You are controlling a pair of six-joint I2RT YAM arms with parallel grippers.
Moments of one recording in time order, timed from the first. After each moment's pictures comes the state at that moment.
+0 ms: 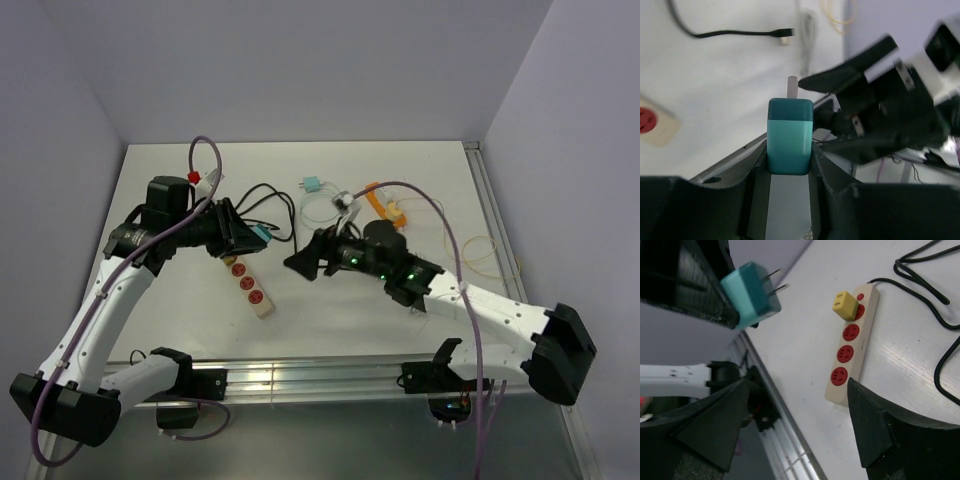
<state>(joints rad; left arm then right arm) -0.30 1.08 1.15 -0.80 0.60 -0.71 0.93 1.17 0.76 0.21 -0.17 0.59</state>
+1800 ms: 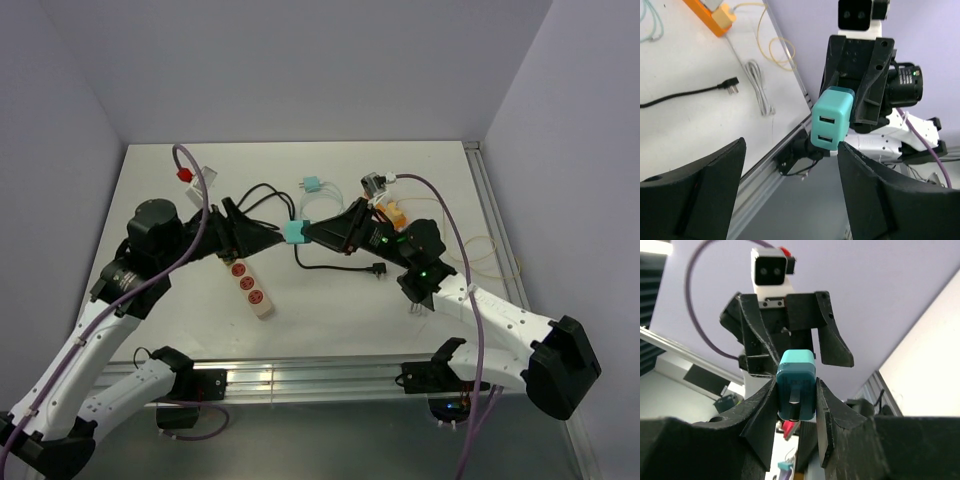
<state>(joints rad) -0.50 0.85 1.03 -0.40 0.51 -0.84 0.69 1.09 0.67 0.74 -0.49 1.30</state>
